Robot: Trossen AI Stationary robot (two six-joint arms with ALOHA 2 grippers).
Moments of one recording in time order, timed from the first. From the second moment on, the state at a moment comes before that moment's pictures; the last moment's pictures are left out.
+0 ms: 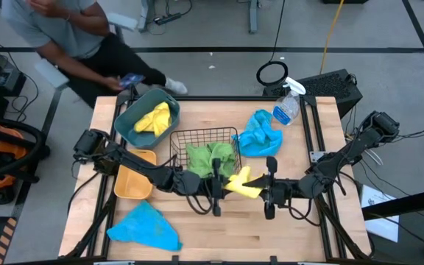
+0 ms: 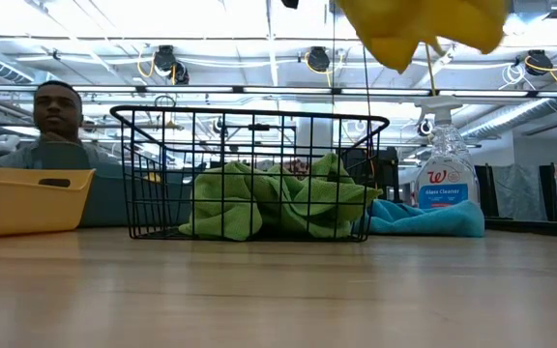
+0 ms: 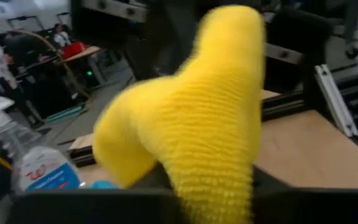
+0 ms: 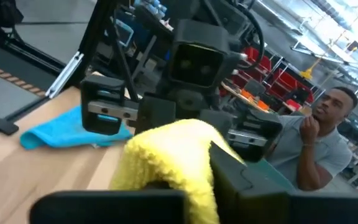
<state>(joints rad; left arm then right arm) -0.33 1.80 1.19 0.51 -0.36 0.28 0.63 1.21 0.71 0.45 0.67 -0.46</state>
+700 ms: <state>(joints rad) -0.38 1.75 1.19 0.43 -0.46 0.30 0.68 1.21 0.71 0.28 0.77 -0.24</state>
